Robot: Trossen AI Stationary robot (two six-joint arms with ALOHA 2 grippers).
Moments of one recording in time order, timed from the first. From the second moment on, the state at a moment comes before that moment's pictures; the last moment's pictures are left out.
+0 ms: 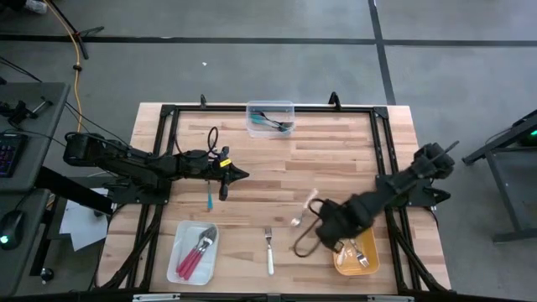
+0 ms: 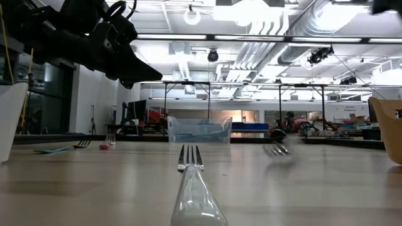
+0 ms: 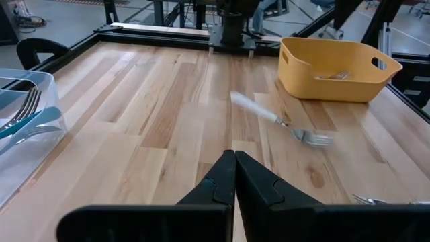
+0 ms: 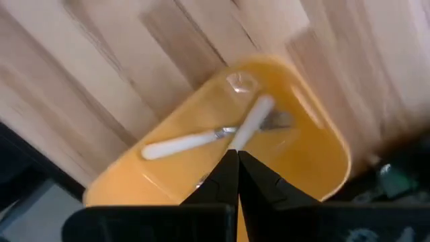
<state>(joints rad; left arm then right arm) 0.05 1.23 0.32 0.63 0.02 -0.07 0.57 1.66 1.44 -1.37 -0.03 1.19</state>
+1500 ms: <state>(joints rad) 0.02 1.23 0.32 0.62 0.02 -0.10 0.16 1.93 1.18 -0.46 0.09 0.67</state>
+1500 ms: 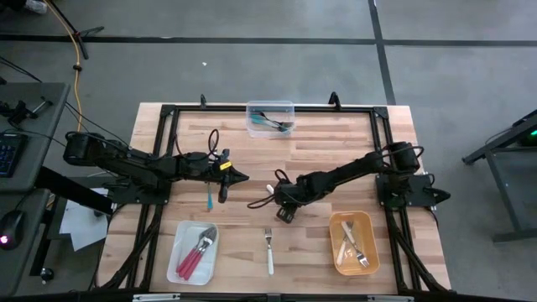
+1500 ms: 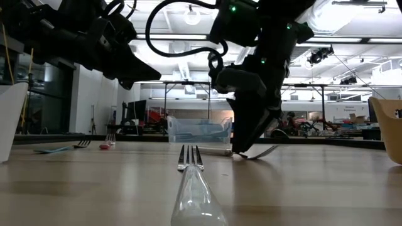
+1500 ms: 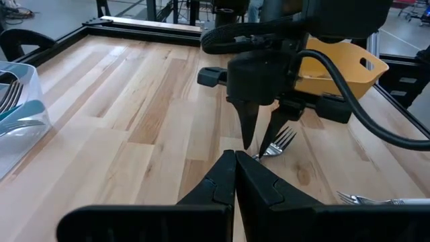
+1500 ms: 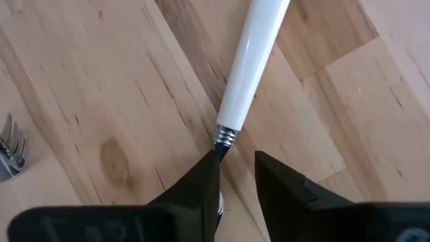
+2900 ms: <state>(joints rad) 0.02 1.23 0.32 0.62 0.01 -0.10 0.13 1.89 1.16 -0.54 0.05 0.46</state>
